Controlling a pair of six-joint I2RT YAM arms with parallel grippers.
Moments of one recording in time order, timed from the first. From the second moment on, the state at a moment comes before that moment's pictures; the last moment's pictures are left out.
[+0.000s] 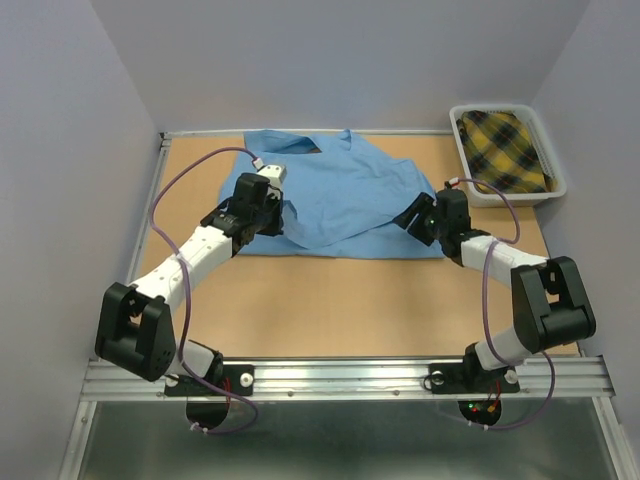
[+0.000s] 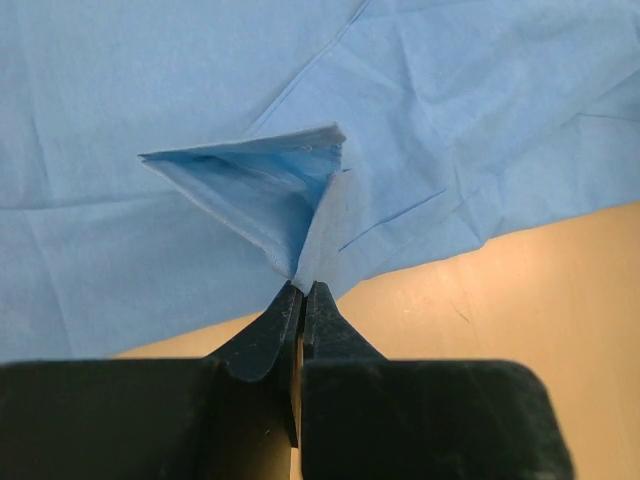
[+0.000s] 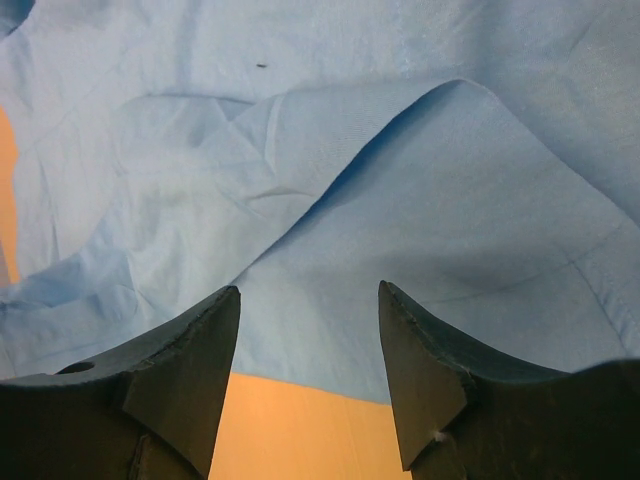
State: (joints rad) left arm -0.43 1.37 1.00 -0.33 0.01 -0.20; right arm 0.22 1.48 0.73 0.15 -0.10 0.77
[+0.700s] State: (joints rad) left arm -0.33 1.26 0.95 -0.36 -0.04 -0.24; right arm 0.22 1.54 0.76 0.16 -0.07 0.97
